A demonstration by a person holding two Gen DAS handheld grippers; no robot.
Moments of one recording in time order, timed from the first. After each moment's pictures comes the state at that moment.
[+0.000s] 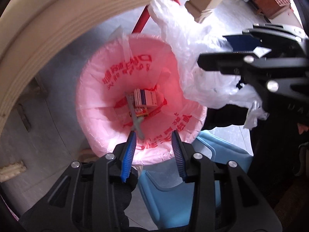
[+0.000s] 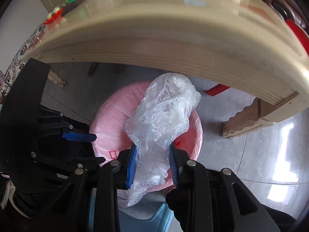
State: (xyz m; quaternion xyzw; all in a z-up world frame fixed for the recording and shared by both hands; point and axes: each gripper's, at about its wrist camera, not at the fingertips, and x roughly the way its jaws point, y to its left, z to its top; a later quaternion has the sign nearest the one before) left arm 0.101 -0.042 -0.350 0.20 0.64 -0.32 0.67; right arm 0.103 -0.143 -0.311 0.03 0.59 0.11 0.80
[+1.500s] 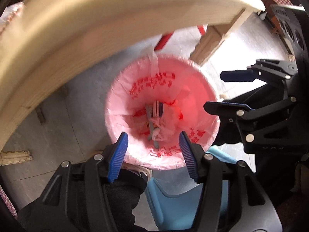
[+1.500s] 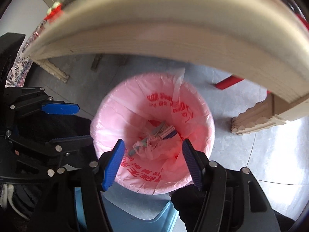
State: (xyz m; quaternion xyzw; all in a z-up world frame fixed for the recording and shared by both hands) left arm 0.108 -0.023 -0.297 0.18 0.60 -0.27 0.73; right arm 0.101 -0.141 -0.304 0.04 0.59 0.13 0.80
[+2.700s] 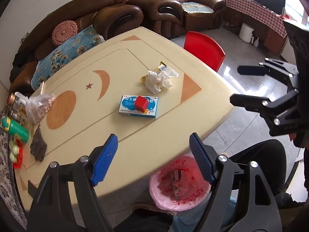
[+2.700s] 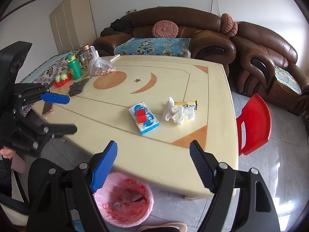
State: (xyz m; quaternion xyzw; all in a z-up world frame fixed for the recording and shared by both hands) left arm 0.185 -0.088 -0.040 0.23 0.43 -0.28 0.83; right arm 0.163 -0.254 -0.047 0.01 0.39 0.09 0.91
